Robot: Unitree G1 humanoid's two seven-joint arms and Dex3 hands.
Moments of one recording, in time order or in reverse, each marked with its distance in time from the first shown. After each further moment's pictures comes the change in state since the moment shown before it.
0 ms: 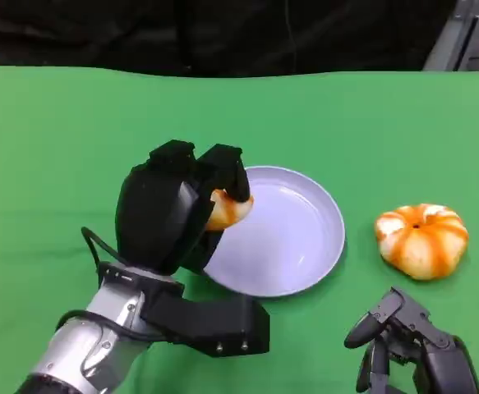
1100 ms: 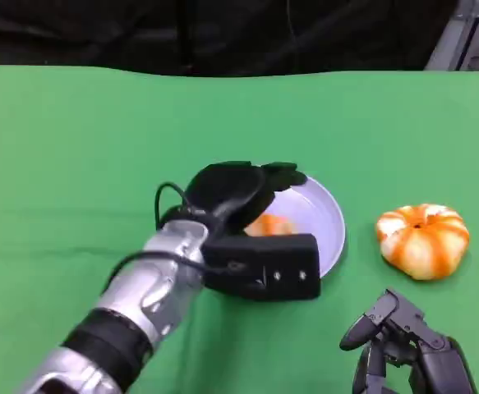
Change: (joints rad) left arm -0.245 -0.109 -0.088 0.186 -0.122 0.239 -0.739; right arm 0.006 -0.001 0.015 -0.011 -0.001 0.022 0.002
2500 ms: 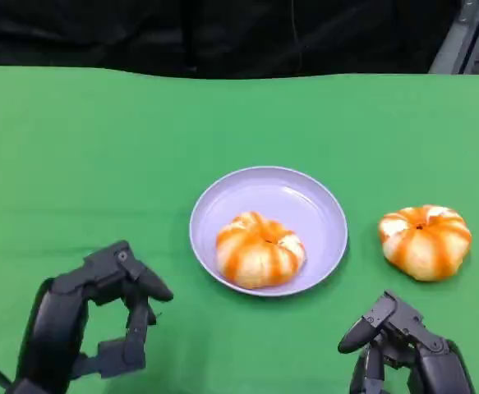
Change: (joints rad) left arm 0.851 0.025 0.508 -0.596 -0.673 -0.530 -0.042; right arm 0.014 -0.004 0.012 -0.022 0.000 0.011 -0.003
